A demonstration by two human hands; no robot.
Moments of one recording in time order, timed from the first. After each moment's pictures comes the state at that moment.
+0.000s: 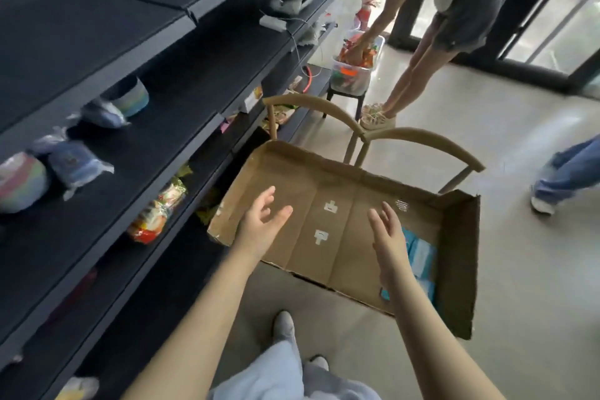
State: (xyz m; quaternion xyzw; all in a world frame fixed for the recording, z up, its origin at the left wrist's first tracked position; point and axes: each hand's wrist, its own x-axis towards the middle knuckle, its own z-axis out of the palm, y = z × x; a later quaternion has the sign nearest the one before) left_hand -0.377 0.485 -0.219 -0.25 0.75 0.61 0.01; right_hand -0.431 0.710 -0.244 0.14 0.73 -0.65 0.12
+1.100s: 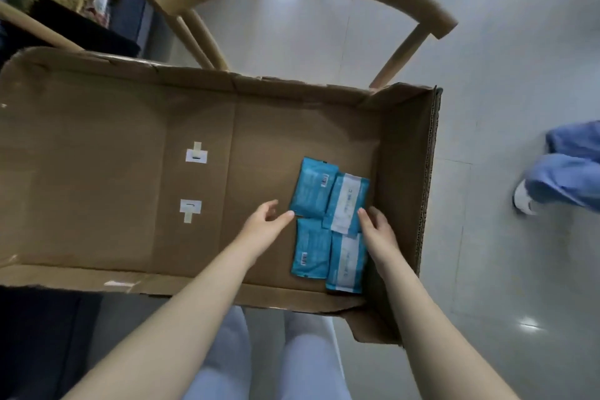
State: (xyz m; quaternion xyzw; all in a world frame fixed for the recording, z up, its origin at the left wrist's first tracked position) left_hand -0.590 0.755 -0.541 -0.32 0.72 0.48 0.39; right_hand -0.583 0.981 -0.560 0.40 0.71 -0.49 0.31
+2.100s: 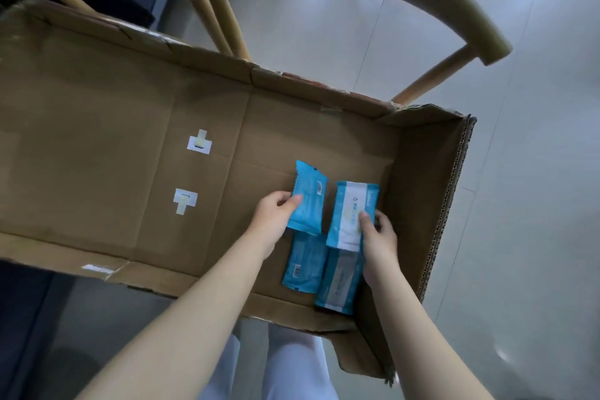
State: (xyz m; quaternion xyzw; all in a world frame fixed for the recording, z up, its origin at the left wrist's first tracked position) left_hand -0.622 0.782 -0.556 -0.40 0.63 0.60 0.28; right_hand -0.609 0.967 -0.575 0.46 0.63 -0.59 0.22
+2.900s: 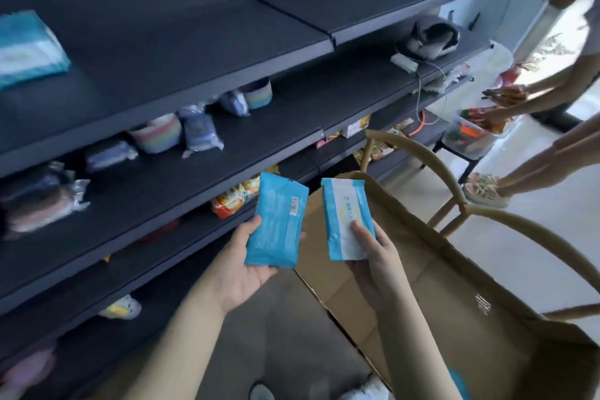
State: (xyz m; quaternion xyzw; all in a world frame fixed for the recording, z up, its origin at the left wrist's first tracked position) left_hand -0.298 0.456 -0.161 -0.35 0.34 0.86 -0.12; right_hand -0.451 0.604 -0.187 0.02 0.46 -0.77 0.44
